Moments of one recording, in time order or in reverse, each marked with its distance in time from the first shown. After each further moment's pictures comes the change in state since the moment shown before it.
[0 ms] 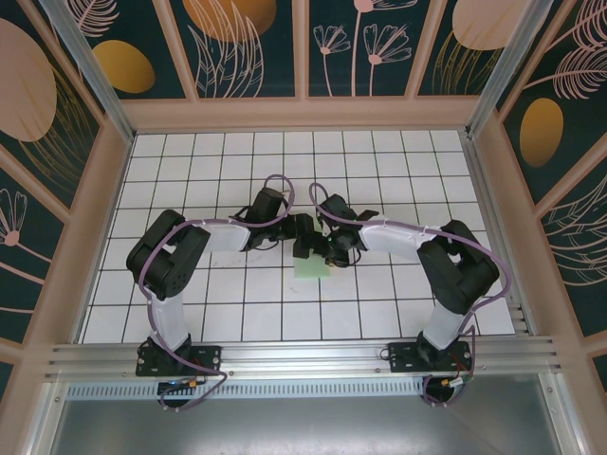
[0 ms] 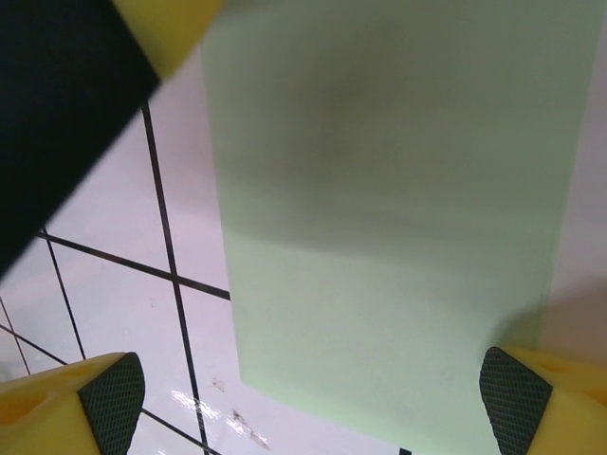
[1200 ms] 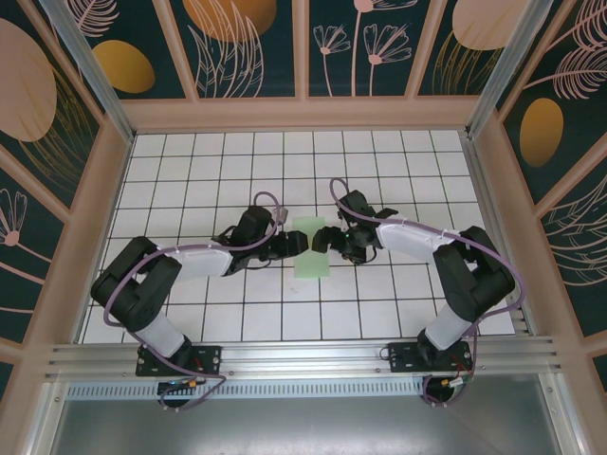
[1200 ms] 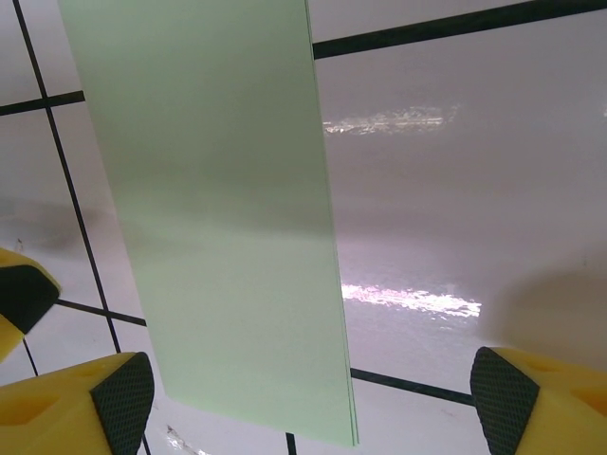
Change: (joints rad) left arm -0.060 -0.265 -0.264 0.079 0.106 -0.148; right arm -0.108 -0.088 -0.067 -0.039 0.059 -0.038
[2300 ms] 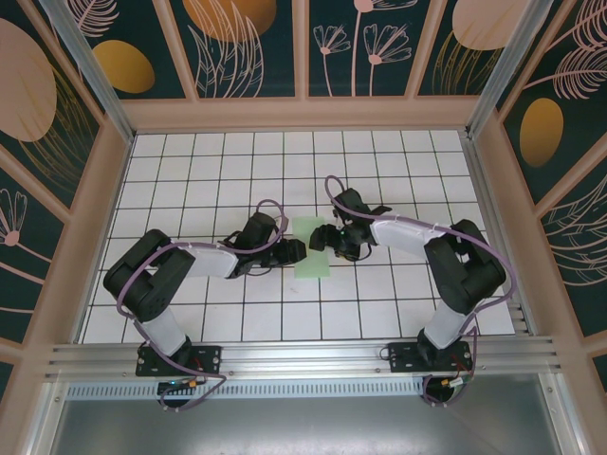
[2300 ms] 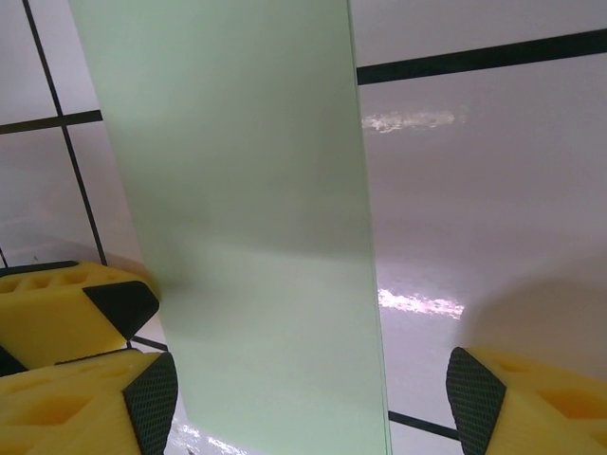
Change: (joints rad) left arm -0.015 0.076 -0.022 0.017 -0.036 -0.004; right arm 0.010 0.071 0.042 0.032 -0.025 0.023
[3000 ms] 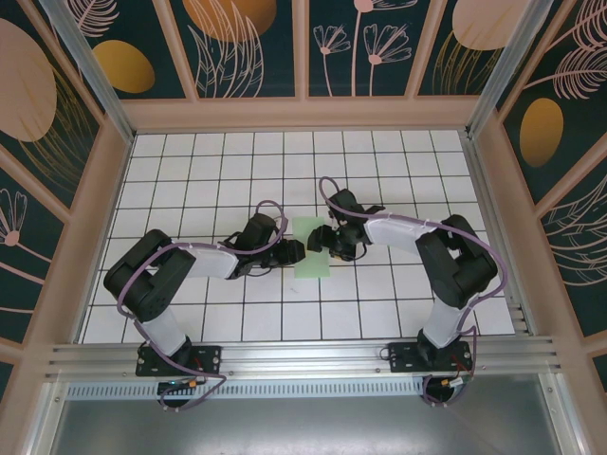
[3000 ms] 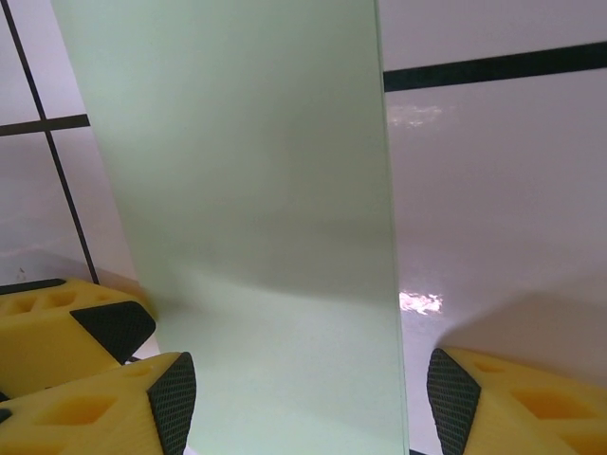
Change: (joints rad) left arm -0.003 0.002 -0.005 0.005 -0.019 0.000; right arm 0.019 0.054 0.030 0.014 0.004 0.008
